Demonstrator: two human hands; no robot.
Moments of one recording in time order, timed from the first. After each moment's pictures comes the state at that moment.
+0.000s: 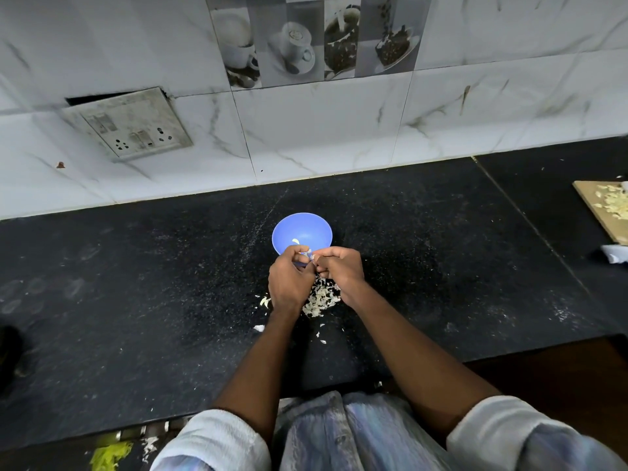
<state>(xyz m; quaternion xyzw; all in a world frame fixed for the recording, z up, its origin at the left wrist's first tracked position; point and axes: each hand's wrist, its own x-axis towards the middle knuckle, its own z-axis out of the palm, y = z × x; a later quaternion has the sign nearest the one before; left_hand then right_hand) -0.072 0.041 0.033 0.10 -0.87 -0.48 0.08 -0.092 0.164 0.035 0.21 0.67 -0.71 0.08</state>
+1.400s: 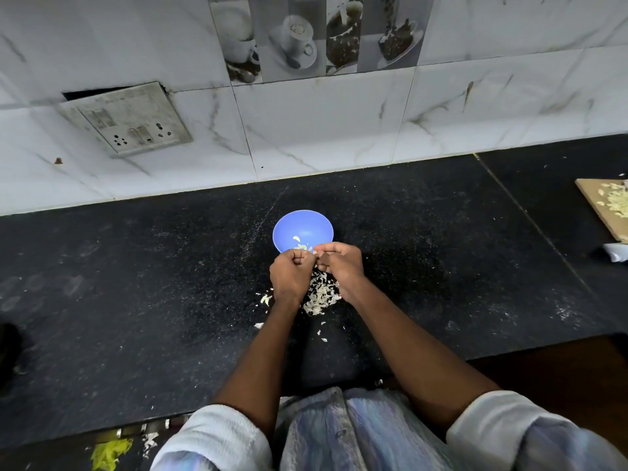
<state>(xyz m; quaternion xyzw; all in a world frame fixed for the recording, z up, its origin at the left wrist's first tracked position) -0.081 0.044 0.037 0.17 -0.84 -0.52 0.02 -0.096 0.160 0.035 0.21 0.65 -0.73 0.06</state>
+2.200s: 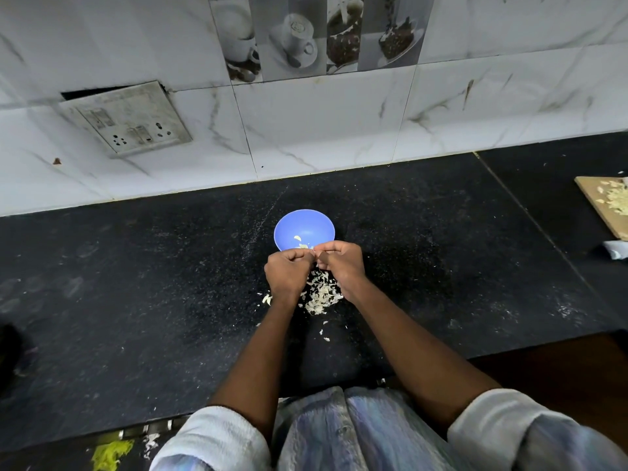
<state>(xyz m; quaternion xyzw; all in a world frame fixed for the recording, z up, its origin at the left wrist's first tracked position) -0.083 0.035 0.038 0.17 -0.80 -0.57 0.03 -0.095 0.157 0.037 0.19 0.68 -0.71 0.06</state>
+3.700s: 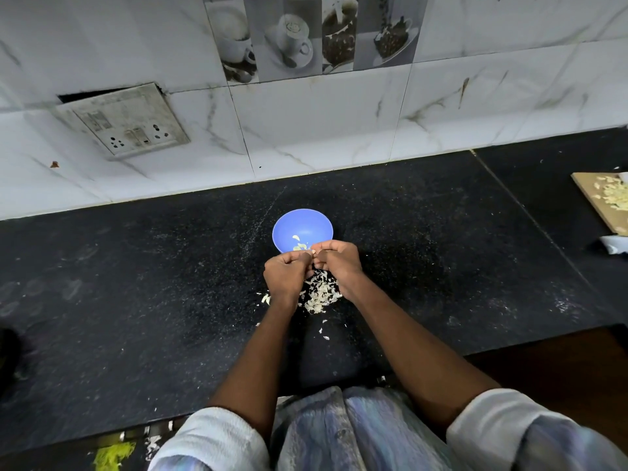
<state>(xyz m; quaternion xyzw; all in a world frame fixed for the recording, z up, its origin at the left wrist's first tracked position) -0.076 0.038 0.036 0.21 -0.70 -0.69 -0.01 -0.093 0.157 0.043 0.20 0.66 -0.72 0.08</state>
